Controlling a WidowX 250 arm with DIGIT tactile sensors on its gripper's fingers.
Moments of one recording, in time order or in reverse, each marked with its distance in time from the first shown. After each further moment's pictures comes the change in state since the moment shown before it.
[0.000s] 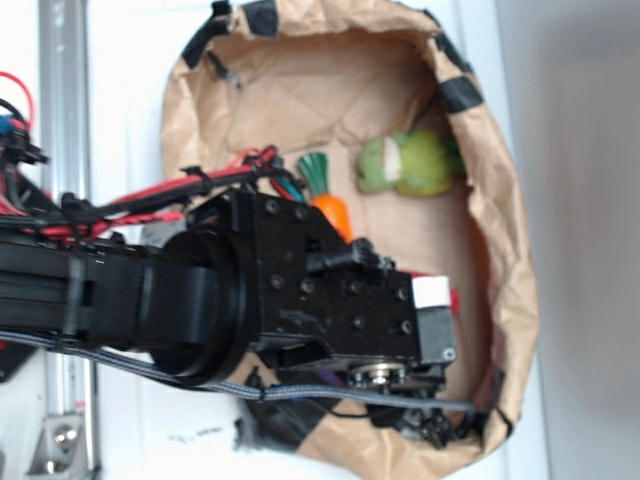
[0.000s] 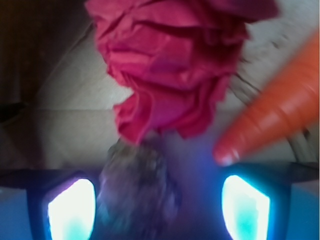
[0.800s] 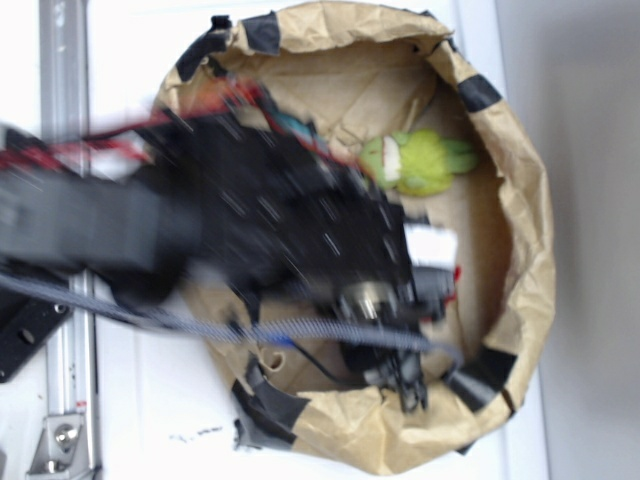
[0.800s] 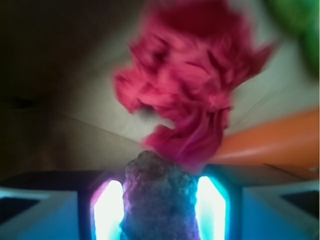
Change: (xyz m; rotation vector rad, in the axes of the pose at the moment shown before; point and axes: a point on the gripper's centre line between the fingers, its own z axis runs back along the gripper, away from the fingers) arm 0.031 0.028 0.063 -0.034 -0.100 -0.334
